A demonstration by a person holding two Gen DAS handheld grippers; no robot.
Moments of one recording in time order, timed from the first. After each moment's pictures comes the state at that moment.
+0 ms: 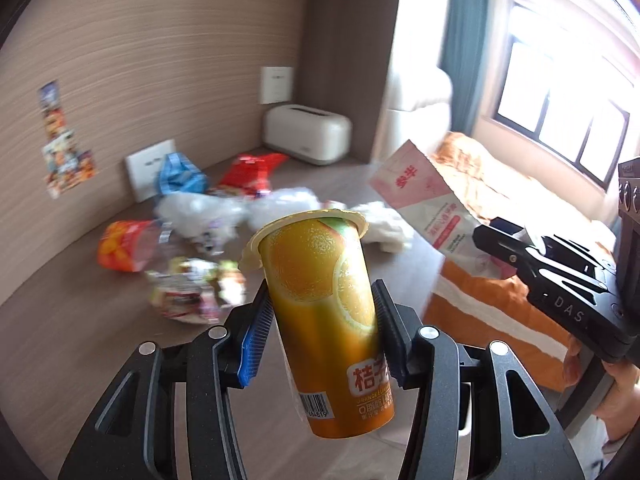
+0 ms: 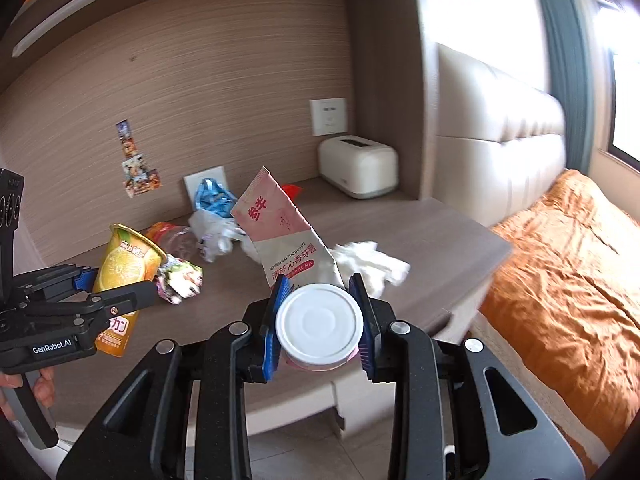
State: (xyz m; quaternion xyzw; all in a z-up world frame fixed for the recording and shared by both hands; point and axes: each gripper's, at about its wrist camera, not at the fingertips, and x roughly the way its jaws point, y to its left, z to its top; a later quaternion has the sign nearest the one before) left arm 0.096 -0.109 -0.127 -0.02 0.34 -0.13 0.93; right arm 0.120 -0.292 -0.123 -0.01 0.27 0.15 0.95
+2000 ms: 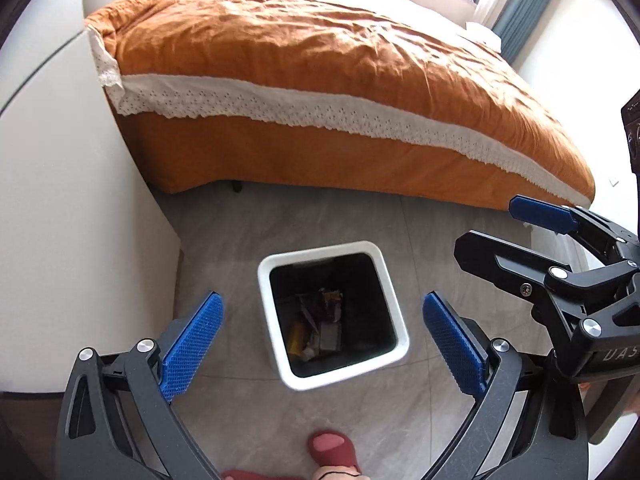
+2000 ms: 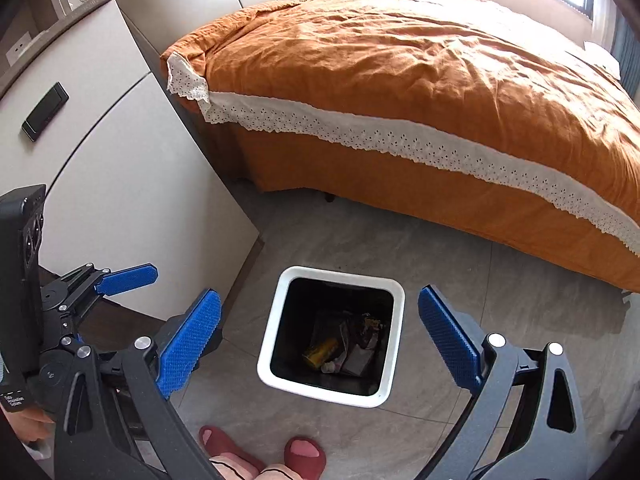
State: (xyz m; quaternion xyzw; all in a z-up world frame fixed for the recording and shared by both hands) left arm 0.118 -0.465 -0.463 0.13 0.50 -0.41 0.75; right arm 0.038 -0.587 -0.435 0.17 0.46 -0.15 0.86
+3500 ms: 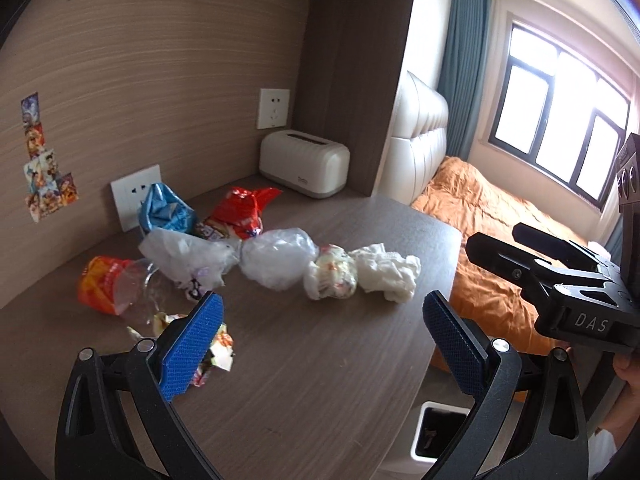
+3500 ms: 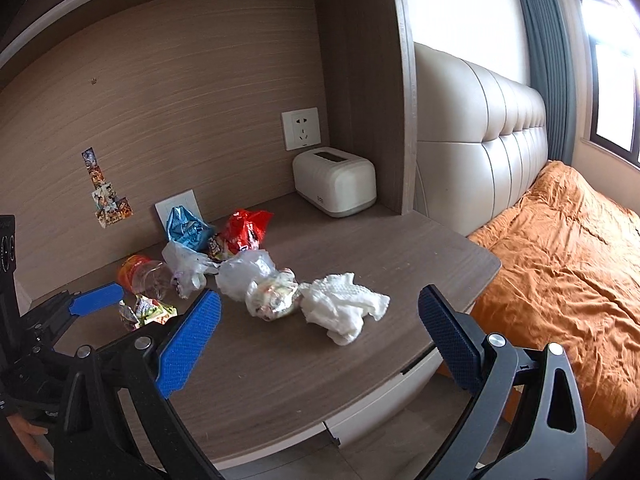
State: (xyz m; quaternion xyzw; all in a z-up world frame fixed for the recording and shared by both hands) left arm 0.141 -0.087 -0.116 -0.04 0.30 -0.13 0.95; right arm 0.169 -0.277 -0.101 0.01 0.27 0.11 0.96
